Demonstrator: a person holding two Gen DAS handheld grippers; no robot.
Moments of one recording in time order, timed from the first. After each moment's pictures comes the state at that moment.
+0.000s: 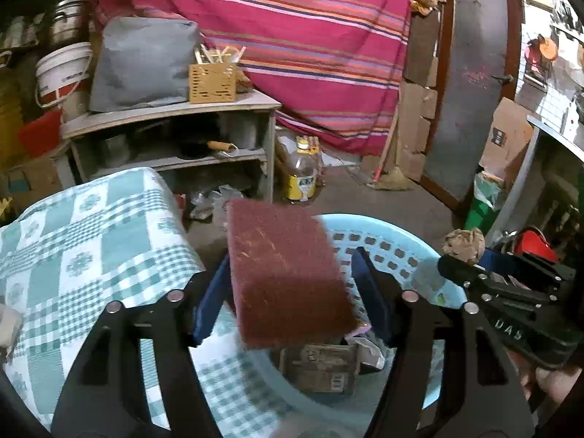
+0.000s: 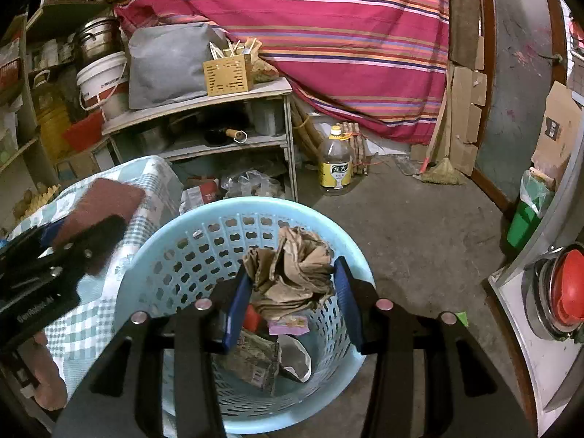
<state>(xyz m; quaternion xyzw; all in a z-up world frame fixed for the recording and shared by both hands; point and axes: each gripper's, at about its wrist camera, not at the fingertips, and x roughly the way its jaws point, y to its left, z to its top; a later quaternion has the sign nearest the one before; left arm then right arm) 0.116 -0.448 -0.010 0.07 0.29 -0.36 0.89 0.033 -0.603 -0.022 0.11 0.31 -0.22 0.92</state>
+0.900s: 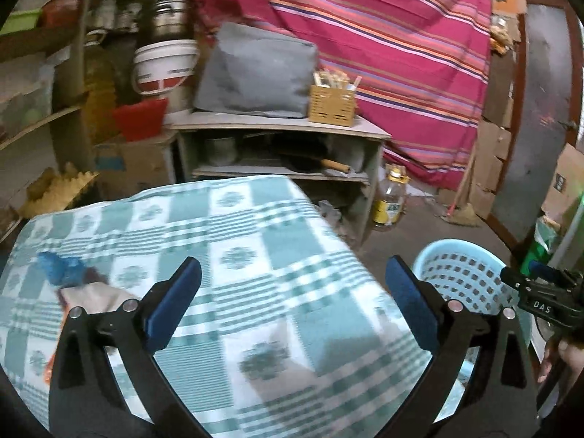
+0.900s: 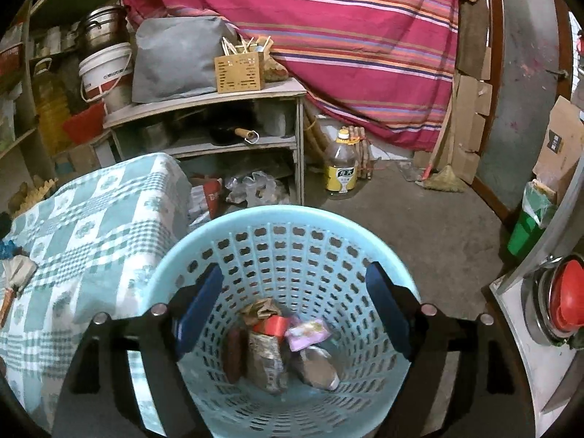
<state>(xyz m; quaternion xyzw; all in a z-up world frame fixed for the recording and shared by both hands) 0.156 -0.277 0.023 0.02 0.27 -0.20 0.94 0.069 -0.562 -0.017 0.09 0.32 -0.23 0.92</state>
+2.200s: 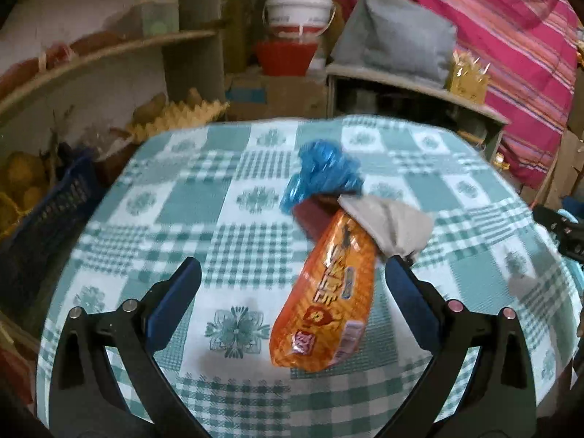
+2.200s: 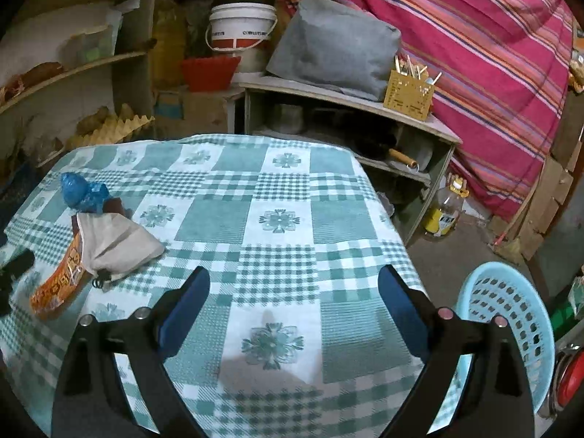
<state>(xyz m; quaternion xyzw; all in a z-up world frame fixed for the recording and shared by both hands) 0.188 -0.016 -0.045 0.01 0.36 -0.05 0.93 0.184 -0.297 -0.019 -0.03 0.34 -0.08 0.94</state>
